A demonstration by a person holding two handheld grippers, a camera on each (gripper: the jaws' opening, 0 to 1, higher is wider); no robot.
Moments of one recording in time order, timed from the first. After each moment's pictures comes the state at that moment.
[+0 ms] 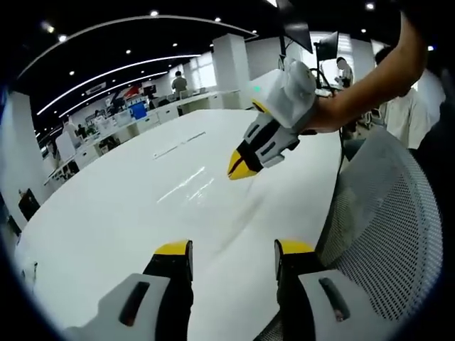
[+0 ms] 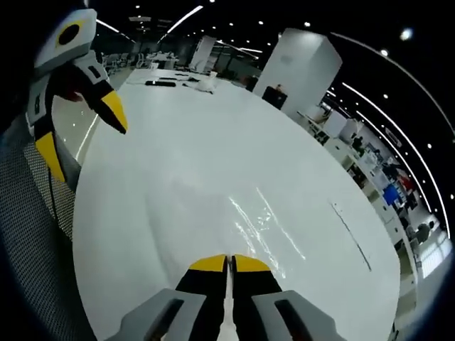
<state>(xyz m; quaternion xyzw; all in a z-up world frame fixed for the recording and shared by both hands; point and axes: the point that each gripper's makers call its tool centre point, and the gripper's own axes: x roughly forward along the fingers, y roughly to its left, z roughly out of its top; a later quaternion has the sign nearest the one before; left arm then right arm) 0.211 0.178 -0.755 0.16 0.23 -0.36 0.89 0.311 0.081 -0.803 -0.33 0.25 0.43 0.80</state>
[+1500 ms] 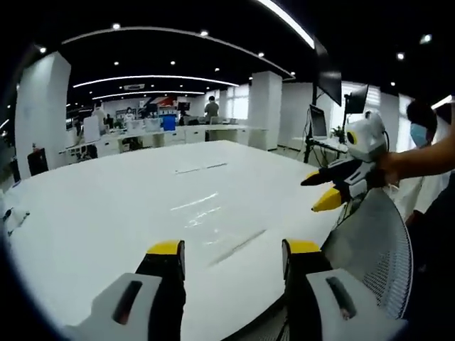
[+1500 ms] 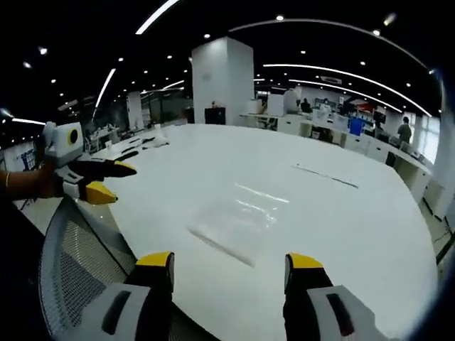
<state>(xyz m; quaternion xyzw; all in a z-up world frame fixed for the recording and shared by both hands) 0.187 0.187 -0.715 -0.01 0.17 -0.31 0.93 0.202 -0.004 -0.744 -0.08 0.27 0.33 0.90</state>
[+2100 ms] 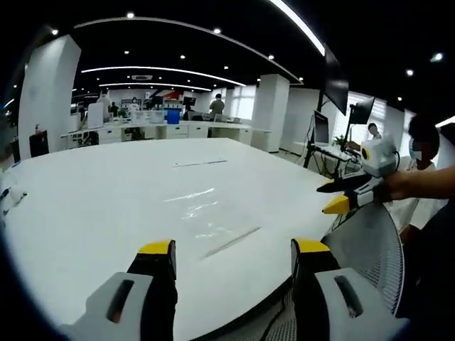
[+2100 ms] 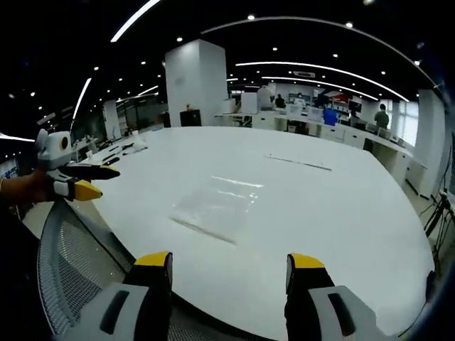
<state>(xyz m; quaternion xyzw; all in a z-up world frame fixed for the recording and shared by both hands) 0.181 0.187 -0.721 -0.03 0.19 -0.30 0.93 0.186 -0.033 -0.750 -0.06 0.27 0.27 0.92</state>
